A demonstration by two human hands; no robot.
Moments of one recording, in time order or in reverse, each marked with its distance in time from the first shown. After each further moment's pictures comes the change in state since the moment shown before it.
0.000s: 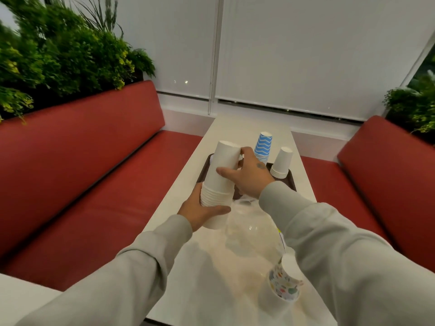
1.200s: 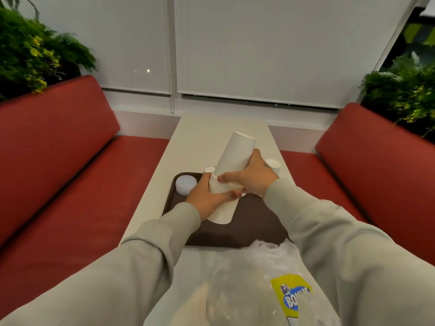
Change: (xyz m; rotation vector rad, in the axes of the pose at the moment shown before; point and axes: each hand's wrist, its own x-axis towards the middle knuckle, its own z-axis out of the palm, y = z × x) left_hand 0.240 0.051 0.063 0.044 -0.230 0.063; right_hand 0.214 0.089 -0.040 0.098 0.087 0.256
